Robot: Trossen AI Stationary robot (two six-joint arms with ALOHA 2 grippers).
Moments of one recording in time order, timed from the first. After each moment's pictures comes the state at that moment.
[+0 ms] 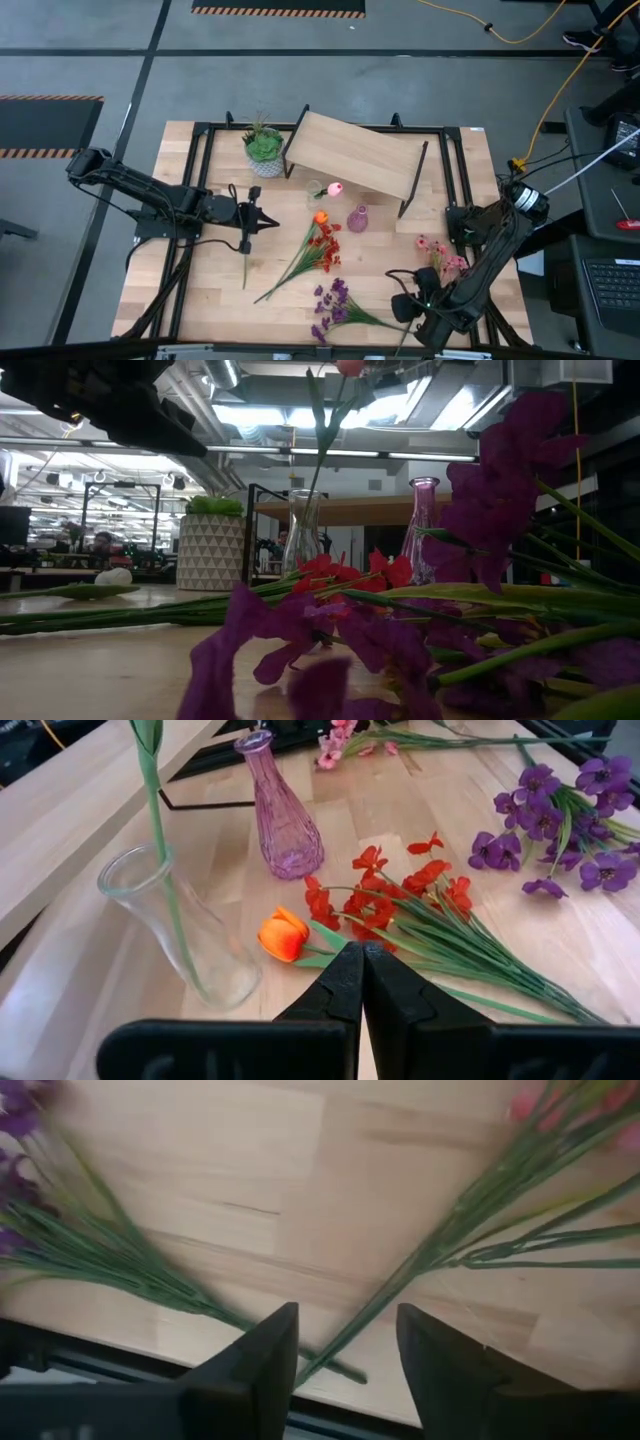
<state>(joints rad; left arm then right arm) -0.25 0.93 0.43 0.05 -0.24 0.07 0.94 1.72 1.28 -1.05 0.14 2.35</state>
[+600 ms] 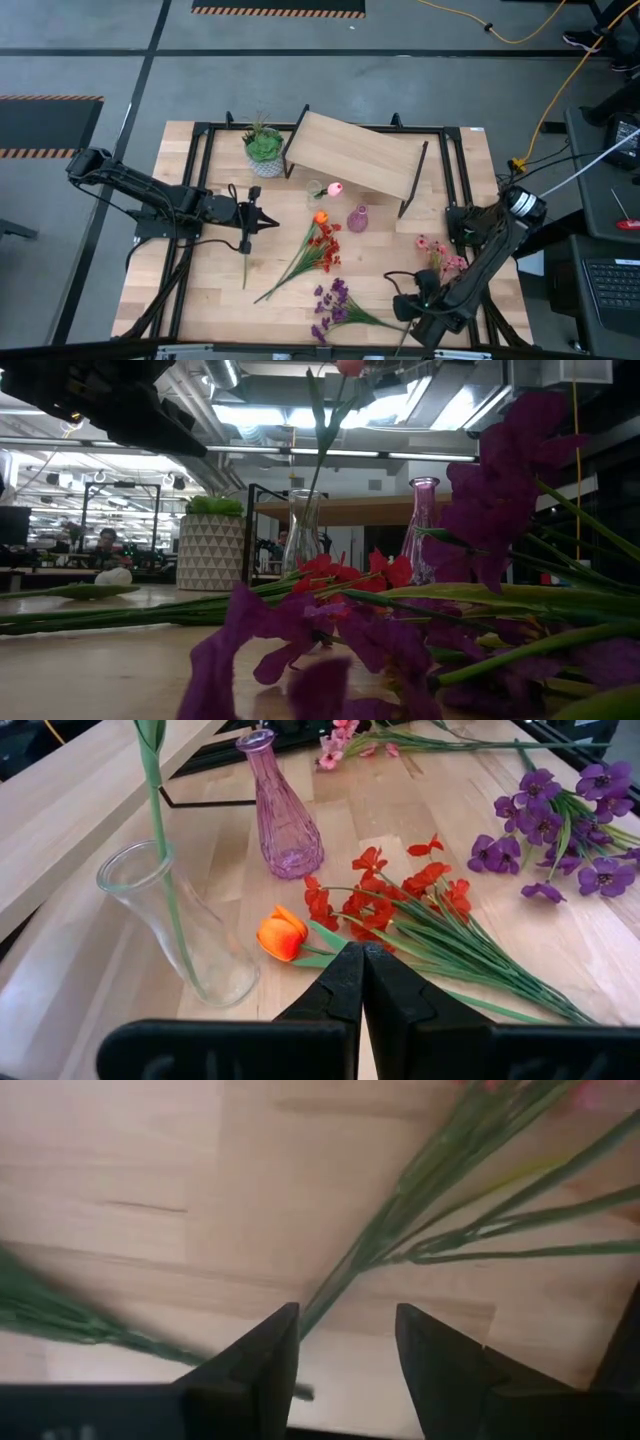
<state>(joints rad) -0.25 0.93 0.43 0.05 -0.24 0.06 0.95 1.77 1.21 -0.99 0.00 2.39</state>
